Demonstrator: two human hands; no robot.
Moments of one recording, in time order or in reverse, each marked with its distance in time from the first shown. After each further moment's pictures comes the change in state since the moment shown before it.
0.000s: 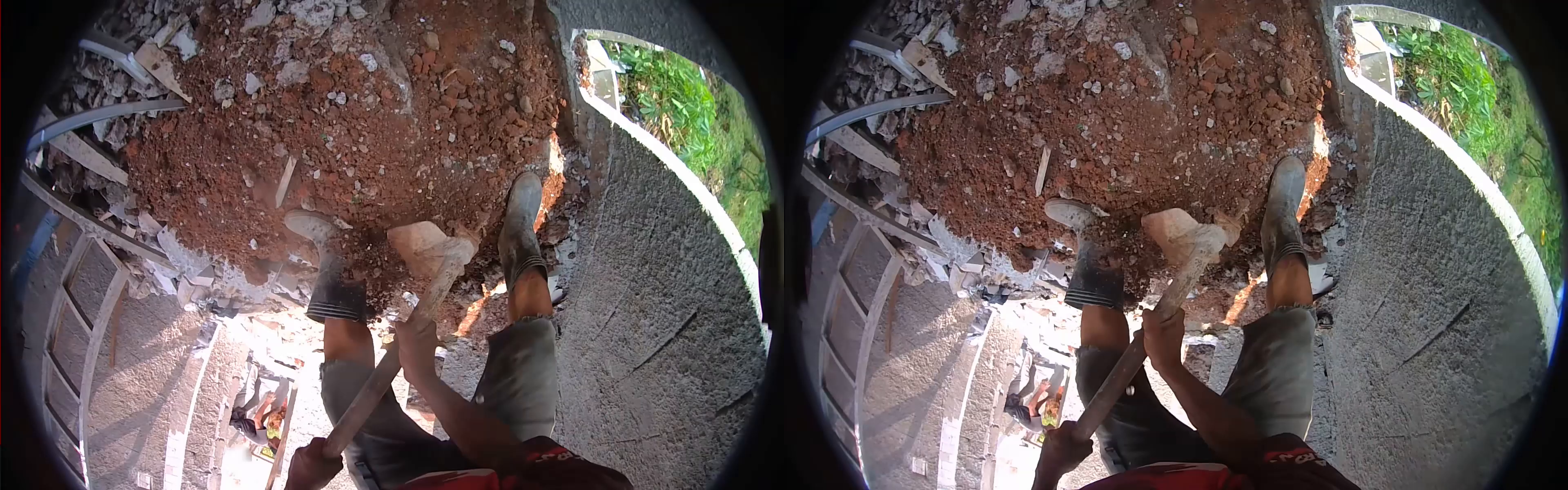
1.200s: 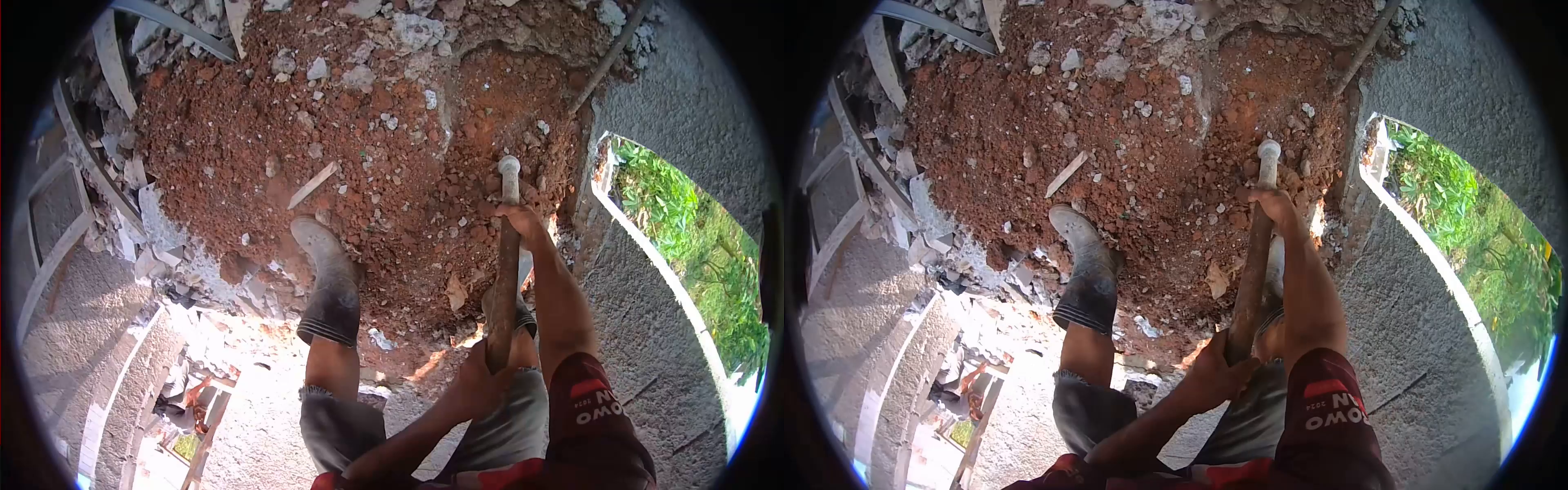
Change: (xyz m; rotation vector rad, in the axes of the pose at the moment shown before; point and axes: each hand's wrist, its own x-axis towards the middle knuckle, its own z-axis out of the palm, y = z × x) left_hand 0.130 0.263 0.018 -1.117 -0.322 0.591; right_hand 0.263 -0.271 0.012 -1.002 -0.162 -0.175
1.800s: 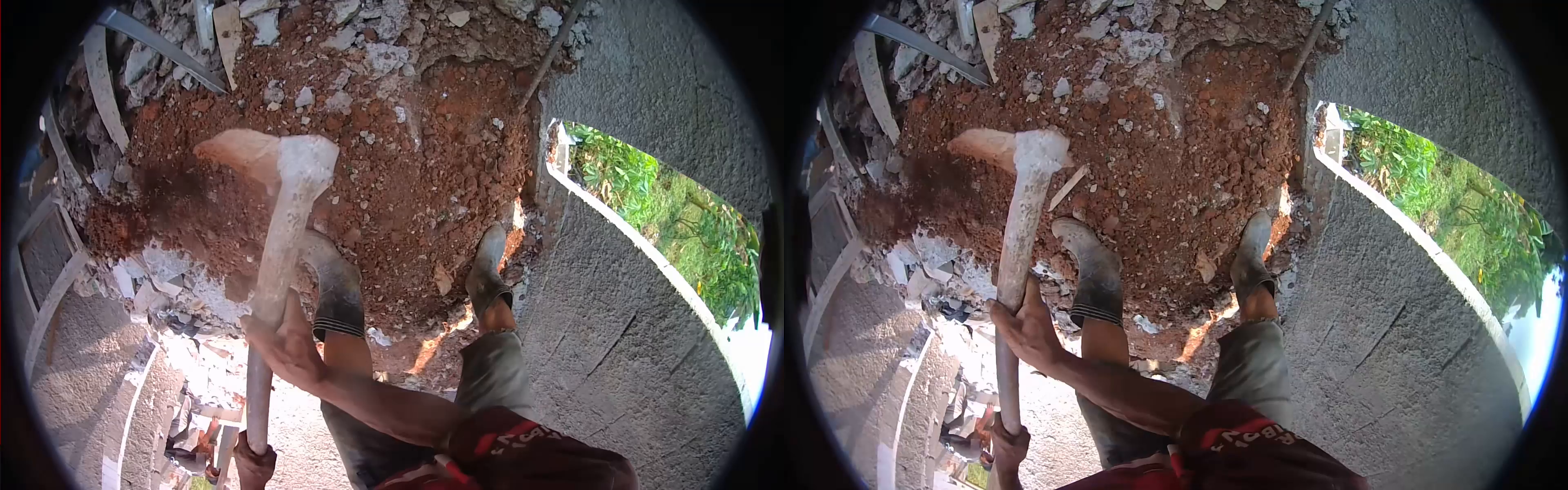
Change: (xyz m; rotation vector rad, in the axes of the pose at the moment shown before) left_hand -0.317 -0.093 -0.307 1.130 0.798 0.118; right_hand -0.333 -0.122 0.352 0.906 -0.404 -0.643
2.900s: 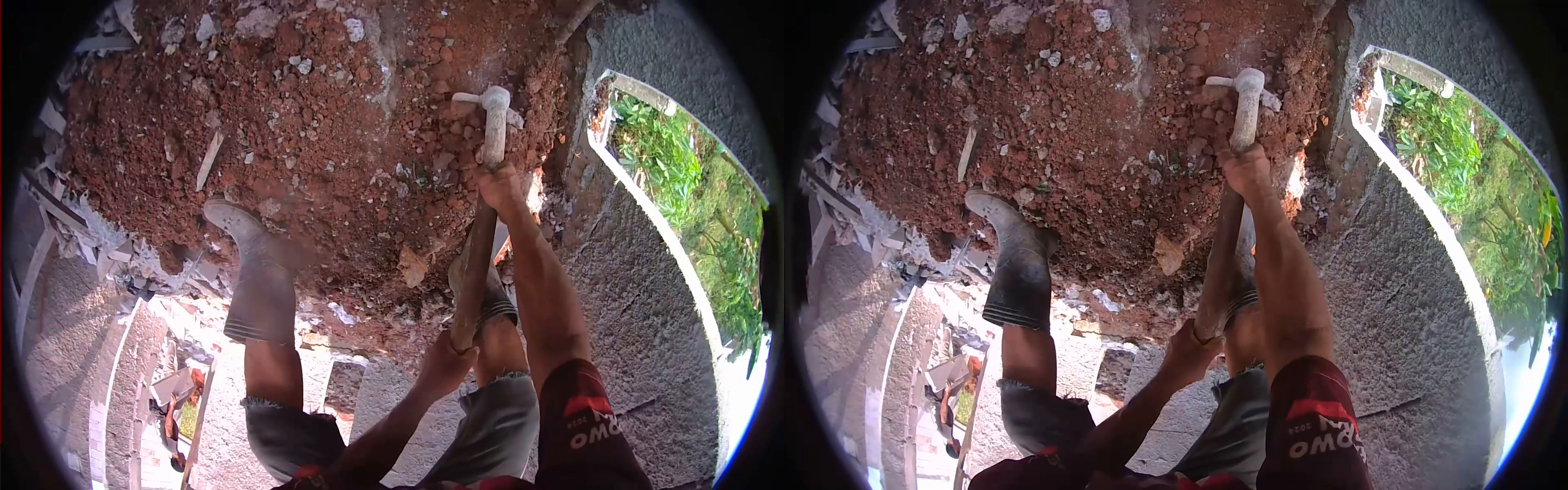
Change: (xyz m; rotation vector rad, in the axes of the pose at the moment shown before) left_hand 0.111 0.435 0.339 -0.882 -0.816 -0.355; right_hand 0.145 -0.092 -0.552 -1.251 0.450 0.290
